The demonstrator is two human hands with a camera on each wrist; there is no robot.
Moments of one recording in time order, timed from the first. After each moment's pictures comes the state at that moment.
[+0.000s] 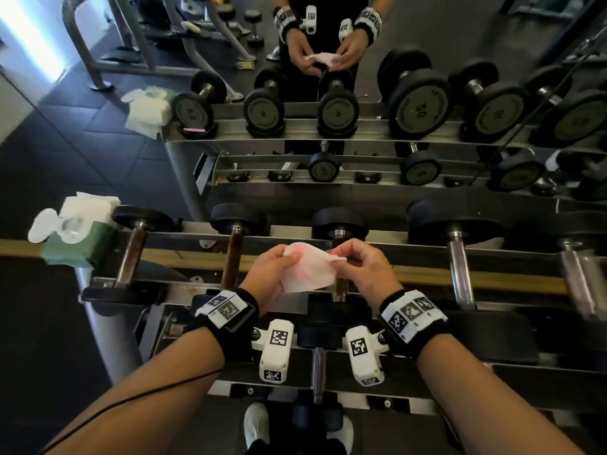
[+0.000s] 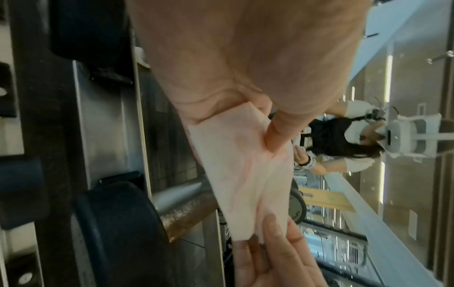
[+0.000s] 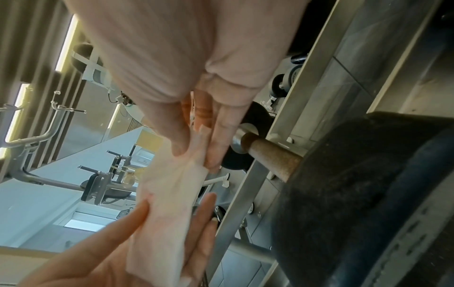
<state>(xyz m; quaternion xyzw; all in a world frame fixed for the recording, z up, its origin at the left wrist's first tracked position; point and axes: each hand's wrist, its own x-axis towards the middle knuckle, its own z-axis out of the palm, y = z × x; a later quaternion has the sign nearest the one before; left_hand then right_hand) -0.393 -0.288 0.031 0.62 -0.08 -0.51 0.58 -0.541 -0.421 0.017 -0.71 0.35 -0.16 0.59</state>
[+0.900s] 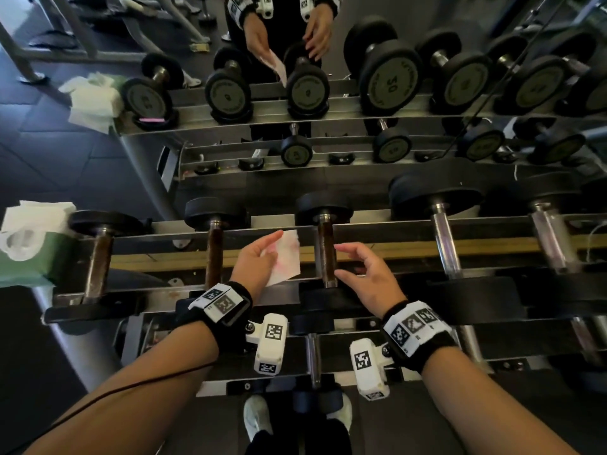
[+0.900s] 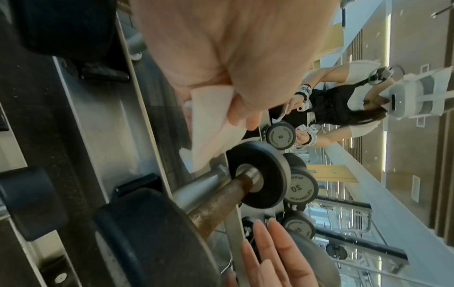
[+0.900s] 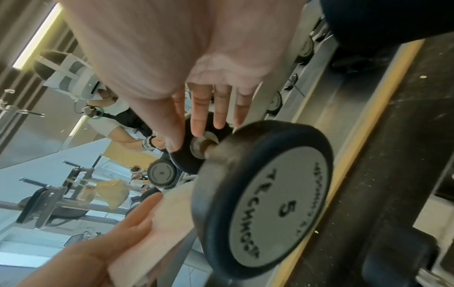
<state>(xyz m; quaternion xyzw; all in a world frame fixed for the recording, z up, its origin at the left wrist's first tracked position) -0.374 -0.291 -0.011 0.71 -0.18 -0.45 0.51 -0.578 -0.394 0.001 -0.74 0.41 -0.15 0.52</state>
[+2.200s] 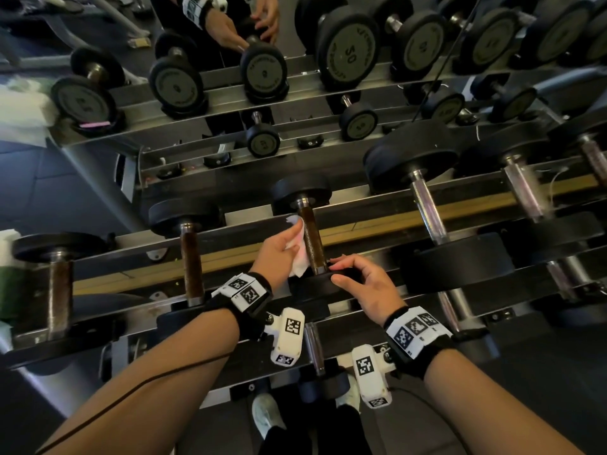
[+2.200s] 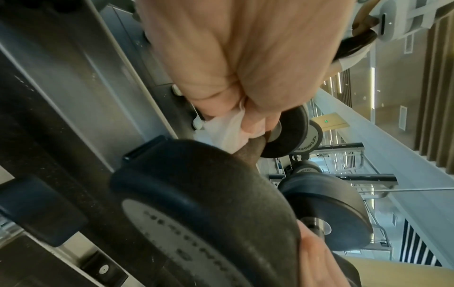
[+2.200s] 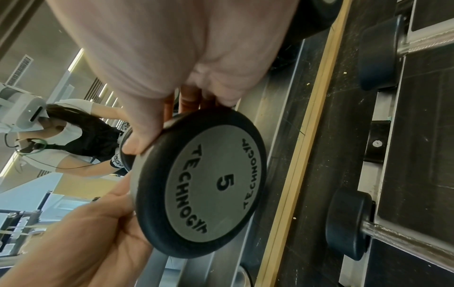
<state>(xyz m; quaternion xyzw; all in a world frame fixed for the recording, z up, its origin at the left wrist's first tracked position) -0.400 -0.329 -0.038 0.65 -0.33 -0.52 0.44 -0.609 -0.367 -0.043 -0.64 0.40 -0.23 0.61</state>
